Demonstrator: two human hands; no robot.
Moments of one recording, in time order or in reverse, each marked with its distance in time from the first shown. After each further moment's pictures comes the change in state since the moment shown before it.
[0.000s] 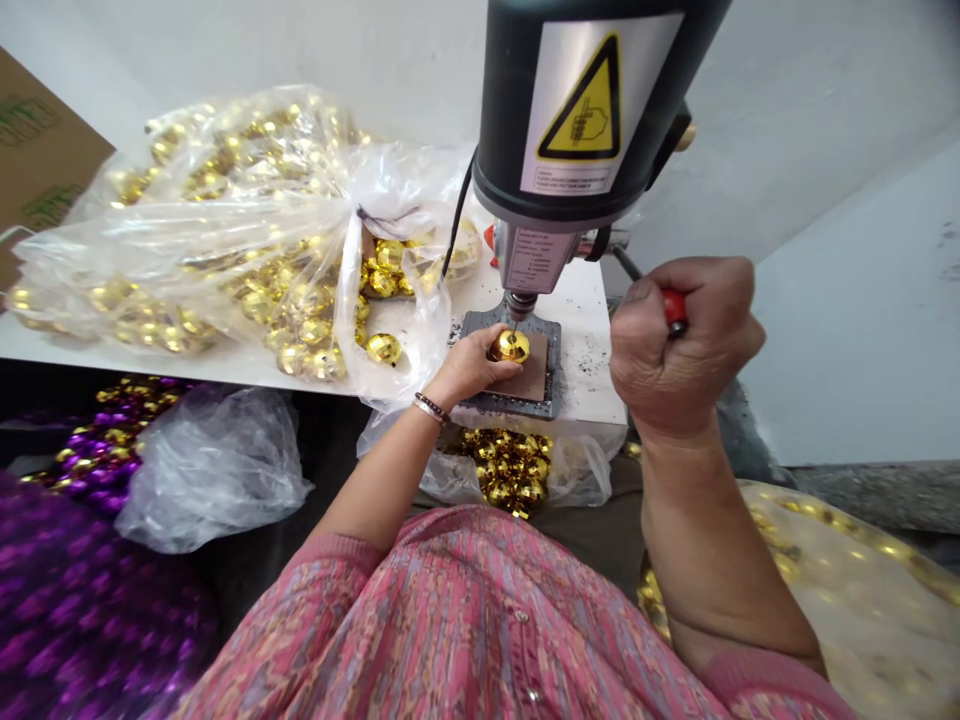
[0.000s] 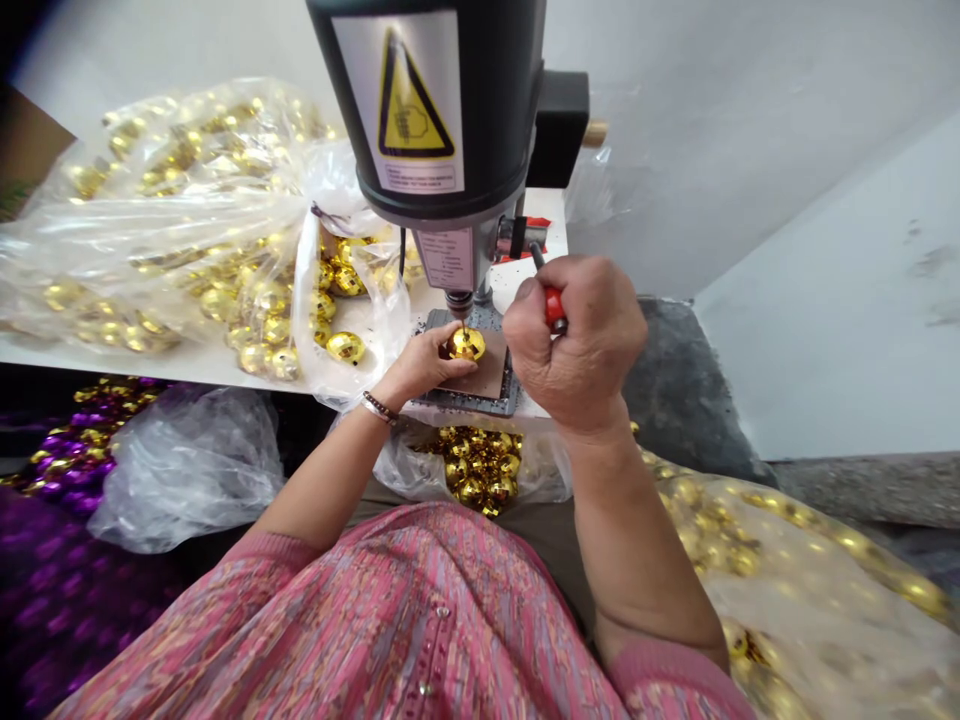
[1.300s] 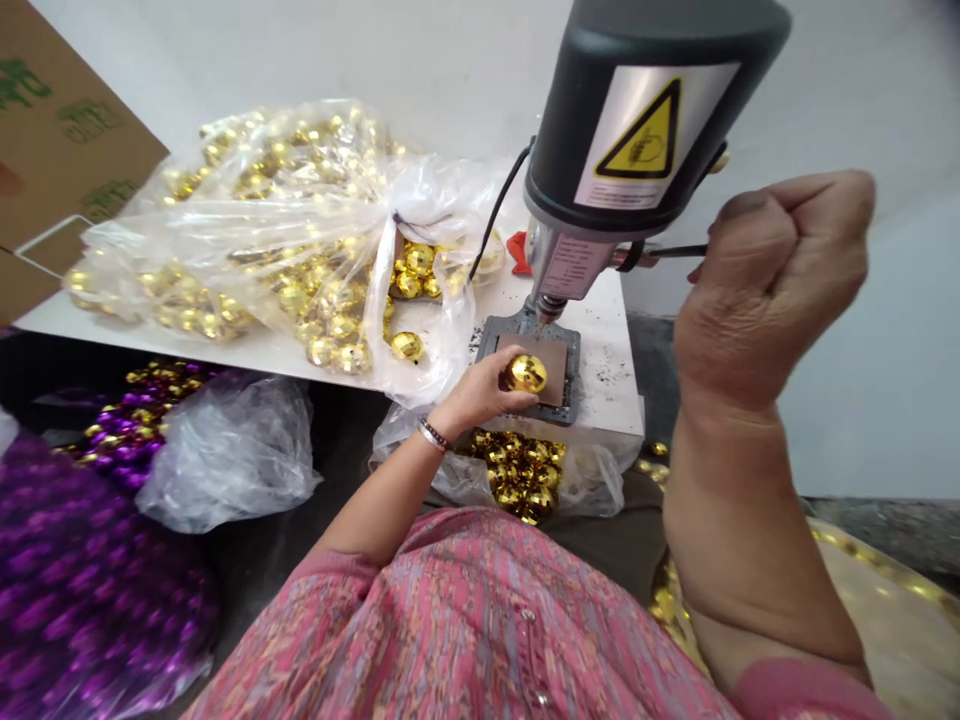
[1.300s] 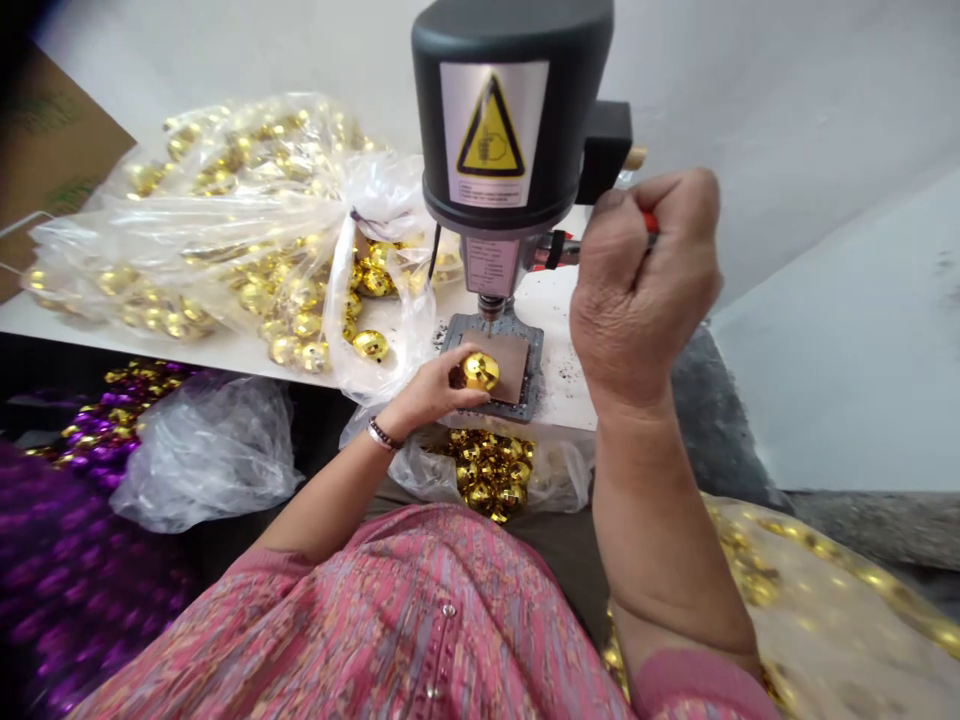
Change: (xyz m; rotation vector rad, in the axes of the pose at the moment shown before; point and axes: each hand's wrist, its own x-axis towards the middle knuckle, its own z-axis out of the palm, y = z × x) left_hand -0.045 0.000 -0.002 -0.037 -0.064 0.056; right_hand 0.056 -0.022 0.021 0.177 0.223 0.146
